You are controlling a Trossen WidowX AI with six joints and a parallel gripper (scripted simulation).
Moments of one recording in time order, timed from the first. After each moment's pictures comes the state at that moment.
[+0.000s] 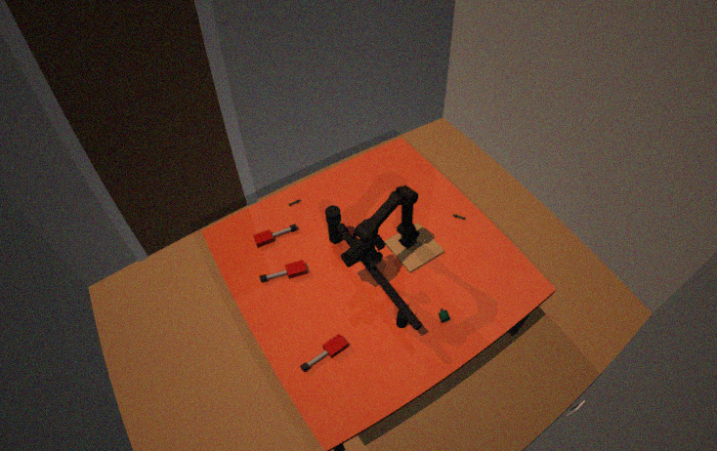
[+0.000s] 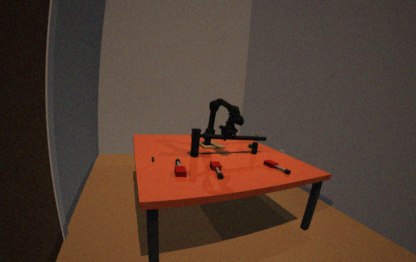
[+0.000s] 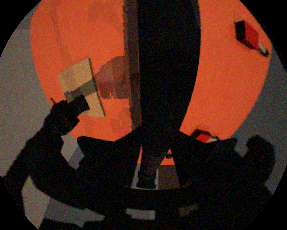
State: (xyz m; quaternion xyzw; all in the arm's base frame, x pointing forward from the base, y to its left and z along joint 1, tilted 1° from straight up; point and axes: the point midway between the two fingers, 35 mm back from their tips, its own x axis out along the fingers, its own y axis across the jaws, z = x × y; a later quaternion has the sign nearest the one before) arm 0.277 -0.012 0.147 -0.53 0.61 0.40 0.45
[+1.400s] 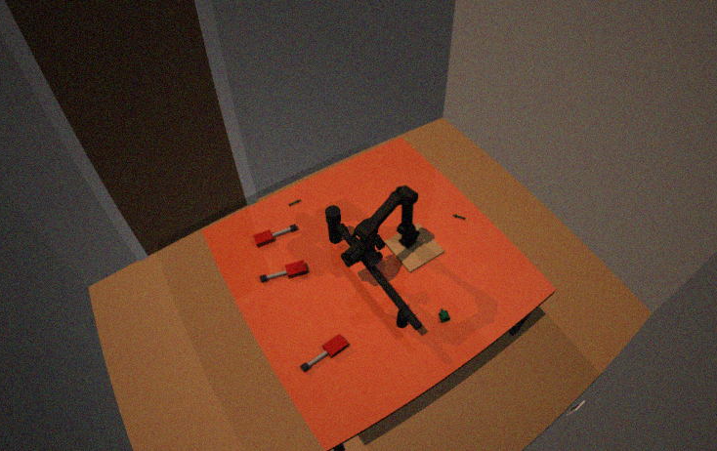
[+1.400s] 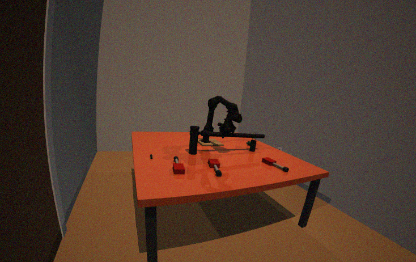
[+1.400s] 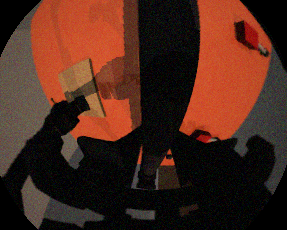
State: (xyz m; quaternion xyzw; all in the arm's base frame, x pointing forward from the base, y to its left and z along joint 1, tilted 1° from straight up) arm 0.277 -0.012 0.147 -0.52 0.60 0.40 0.45
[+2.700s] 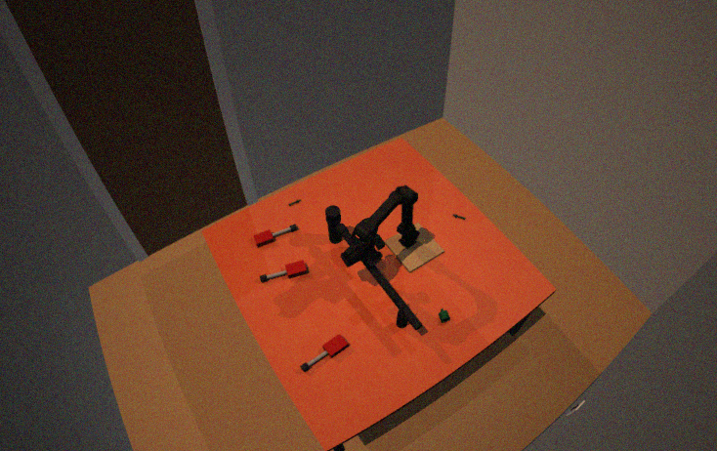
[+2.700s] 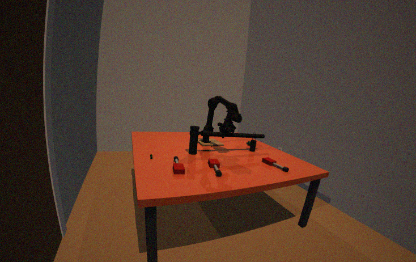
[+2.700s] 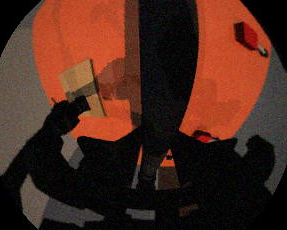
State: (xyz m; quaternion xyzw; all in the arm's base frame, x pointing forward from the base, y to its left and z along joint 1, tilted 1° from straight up) arm 0.277 -0.013 0.147 -0.52 0.60 0.41 0.45
